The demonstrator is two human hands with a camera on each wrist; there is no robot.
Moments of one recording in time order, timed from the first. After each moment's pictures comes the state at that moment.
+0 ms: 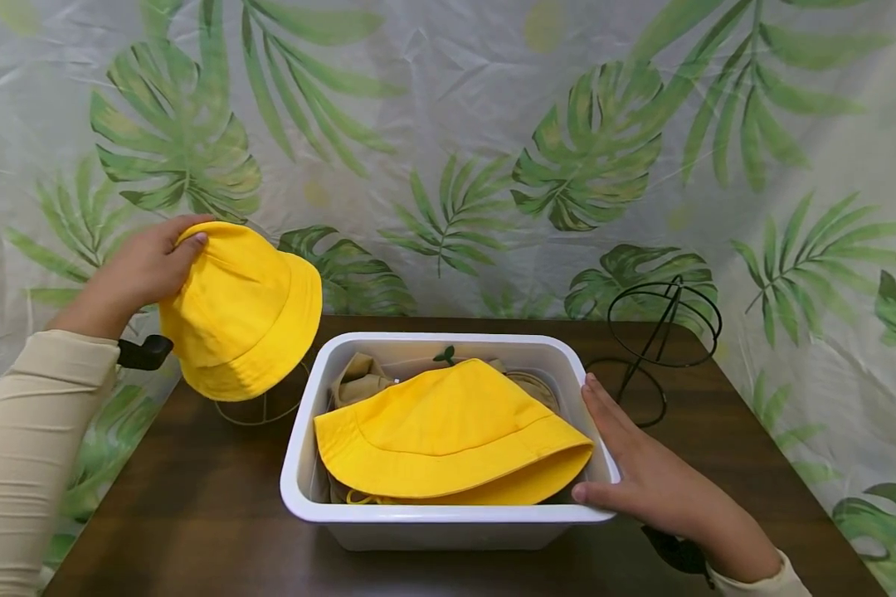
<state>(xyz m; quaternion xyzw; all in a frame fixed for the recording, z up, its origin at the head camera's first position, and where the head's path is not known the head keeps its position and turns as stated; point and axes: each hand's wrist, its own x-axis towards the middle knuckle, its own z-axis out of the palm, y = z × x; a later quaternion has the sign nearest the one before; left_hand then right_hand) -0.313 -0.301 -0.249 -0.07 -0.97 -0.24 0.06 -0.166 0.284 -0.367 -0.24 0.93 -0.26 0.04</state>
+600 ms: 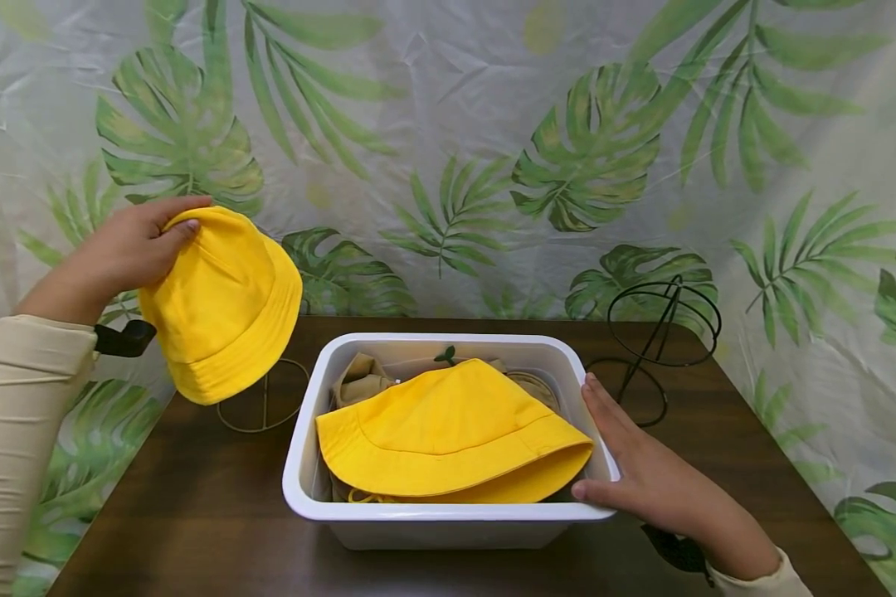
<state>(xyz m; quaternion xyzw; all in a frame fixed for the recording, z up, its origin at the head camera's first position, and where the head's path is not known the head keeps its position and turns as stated) -0.303 -0.302 -0.216 -0.08 -0.97 -0.23 0.04 -0.165 0.285 -0.368 -0.24 0.93 -0.26 0.04</state>
